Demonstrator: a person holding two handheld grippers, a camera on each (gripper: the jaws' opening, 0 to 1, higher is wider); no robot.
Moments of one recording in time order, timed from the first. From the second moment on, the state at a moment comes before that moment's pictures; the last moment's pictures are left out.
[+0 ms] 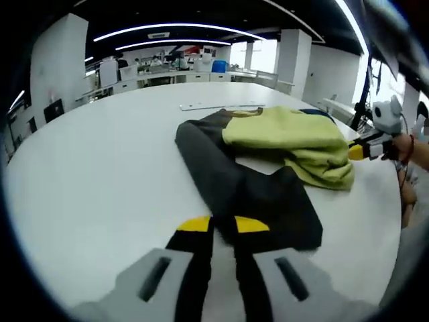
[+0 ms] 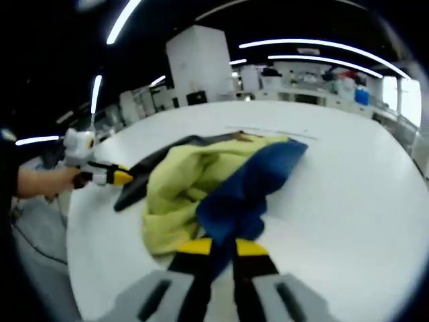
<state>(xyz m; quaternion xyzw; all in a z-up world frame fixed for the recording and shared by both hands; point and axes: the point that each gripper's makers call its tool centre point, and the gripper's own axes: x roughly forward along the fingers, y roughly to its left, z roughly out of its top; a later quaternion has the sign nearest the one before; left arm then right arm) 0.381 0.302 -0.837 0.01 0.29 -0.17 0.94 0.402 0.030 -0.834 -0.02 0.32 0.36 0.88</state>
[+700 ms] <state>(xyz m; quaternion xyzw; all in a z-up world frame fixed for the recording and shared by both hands) 0.398 0.307 -0.761 0.00 0.23 -0.13 0.96 0.399 0.014 -0.792 0.03 0.29 0.33 0.90</state>
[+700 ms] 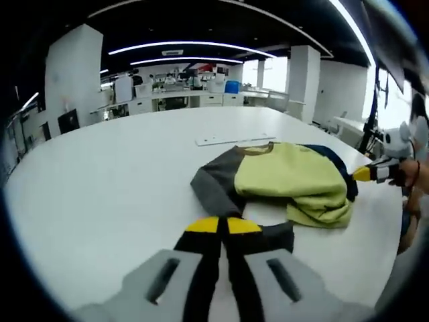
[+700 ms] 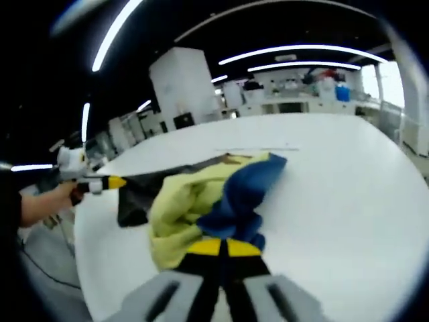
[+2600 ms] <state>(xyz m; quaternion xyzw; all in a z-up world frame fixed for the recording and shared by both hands) 0.418 0.250 -0.760 0.03 0.26 -0.19 0.95 0.409 -0.003 -0.768 0.02 0.28 0.32 0.91</state>
